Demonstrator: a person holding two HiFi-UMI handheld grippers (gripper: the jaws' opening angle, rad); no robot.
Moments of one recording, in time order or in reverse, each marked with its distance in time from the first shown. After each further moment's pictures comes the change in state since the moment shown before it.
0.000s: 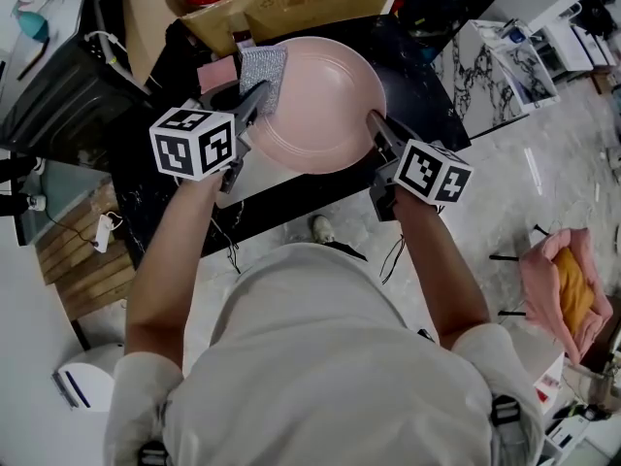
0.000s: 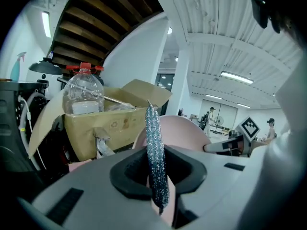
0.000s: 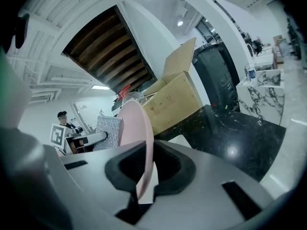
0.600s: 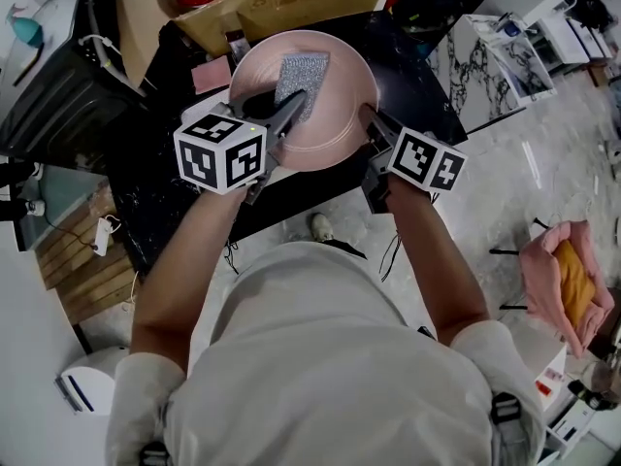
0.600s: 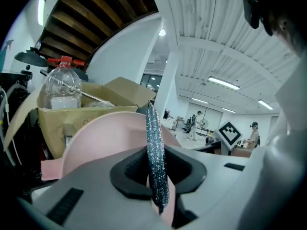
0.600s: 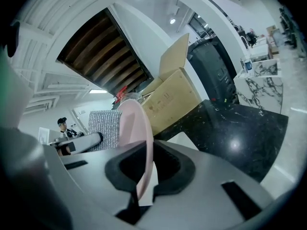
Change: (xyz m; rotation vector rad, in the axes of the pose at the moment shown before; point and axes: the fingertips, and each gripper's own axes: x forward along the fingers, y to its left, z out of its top) left arm 0.019 -0.076 0.001 -0.004 -0.011 -0.169; right arm 0.010 -0.001 -0.003 0.080 0.000 0.015
